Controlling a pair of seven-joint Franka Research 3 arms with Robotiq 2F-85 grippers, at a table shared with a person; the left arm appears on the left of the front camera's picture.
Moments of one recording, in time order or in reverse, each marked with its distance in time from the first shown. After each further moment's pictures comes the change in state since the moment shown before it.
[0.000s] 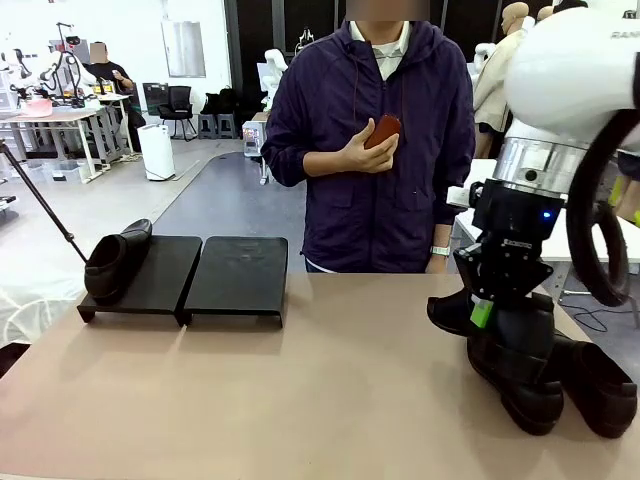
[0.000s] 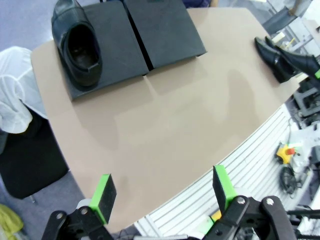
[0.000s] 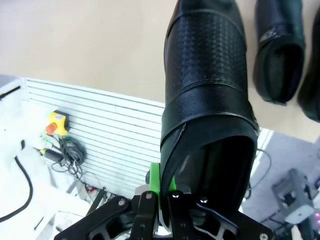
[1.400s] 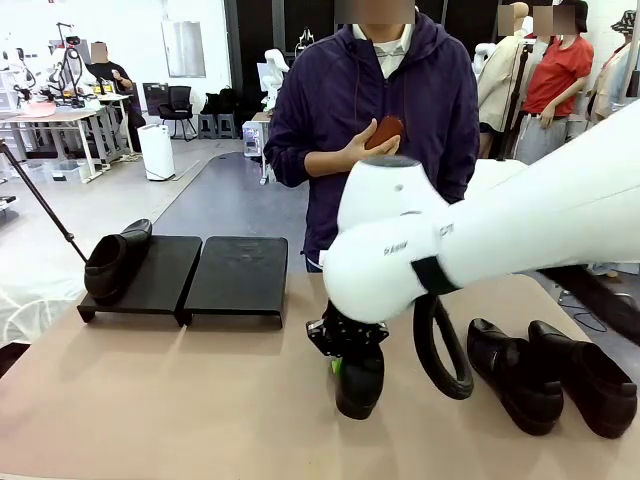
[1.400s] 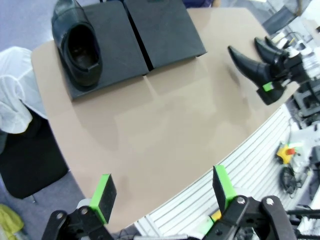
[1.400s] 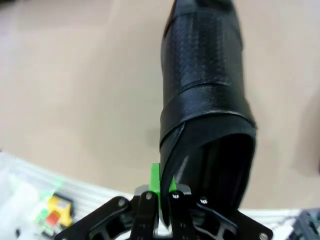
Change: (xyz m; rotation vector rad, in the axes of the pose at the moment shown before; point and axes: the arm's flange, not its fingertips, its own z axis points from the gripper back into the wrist) left arm 0.000 0.000 0.000 0.000 0.000 -0.001; right arm 0.085 0.152 -0.179 -0.122 -0.261 -0.008
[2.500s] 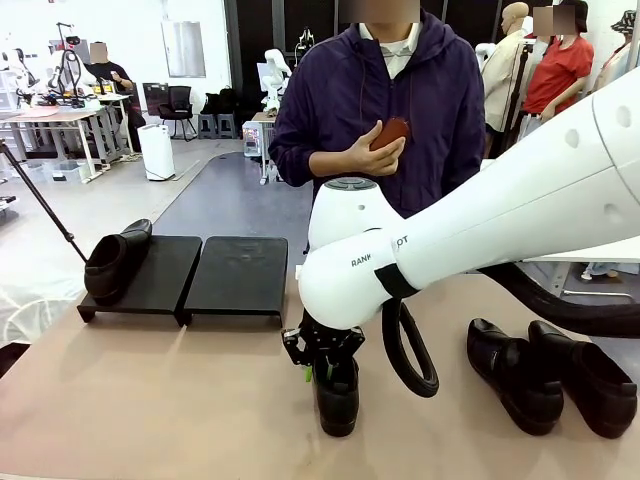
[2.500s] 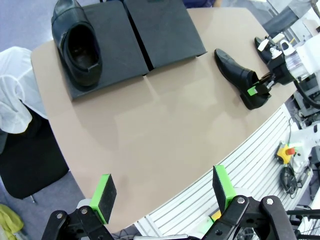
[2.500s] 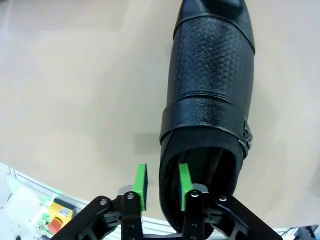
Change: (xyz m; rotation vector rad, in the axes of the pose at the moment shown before) left arm 0.000 0.000 0.000 0.000 0.000 0.000; right arm 0.021 0.026 -0.034 0.017 0.053 0.042
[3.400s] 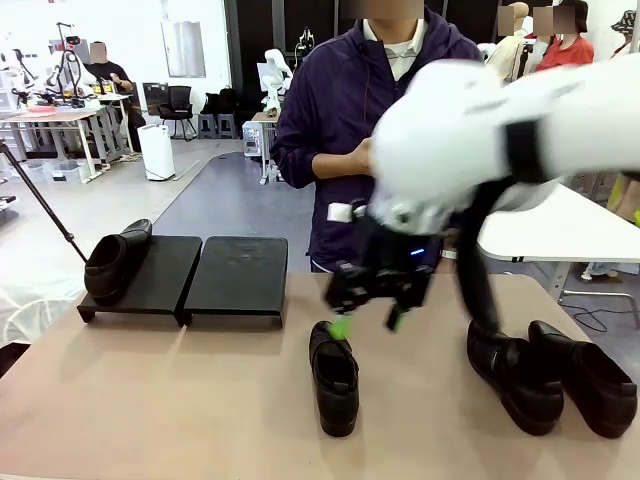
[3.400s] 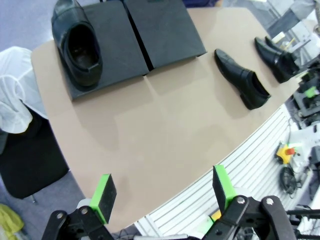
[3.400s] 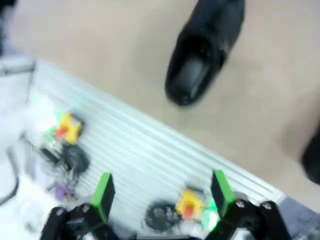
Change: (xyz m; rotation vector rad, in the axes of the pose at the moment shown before) left arm 0.000 0.000 0.000 0.000 0.000 0.001; right arm -0.079 -0.080 0.176 0.183 0.090 0.295
